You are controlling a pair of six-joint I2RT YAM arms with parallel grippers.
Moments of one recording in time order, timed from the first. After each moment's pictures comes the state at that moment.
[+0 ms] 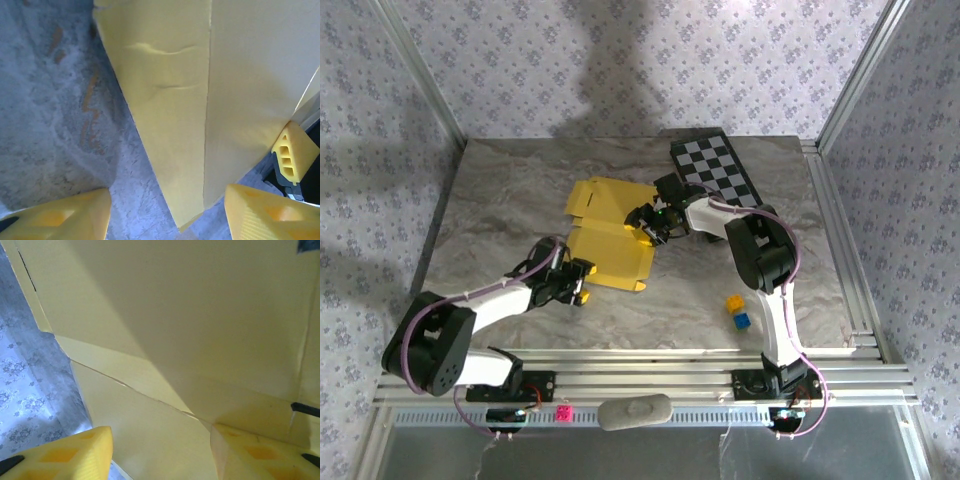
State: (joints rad) left arm -0.44 1.35 0.46 -0.03 0.29 -1.63; right arm 0.52 2.15 1.46 -0.27 -0.55 1.03
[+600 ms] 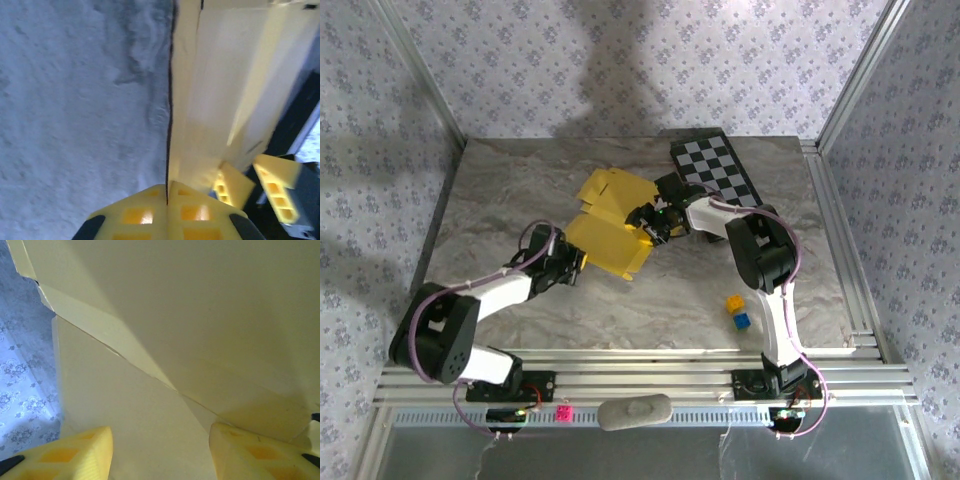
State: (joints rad) left arm -0.39 1.35 0.53 0.07 0.15 -1.57; right arm 0.51 2.15 1.46 -0.28 -0.55 1.03
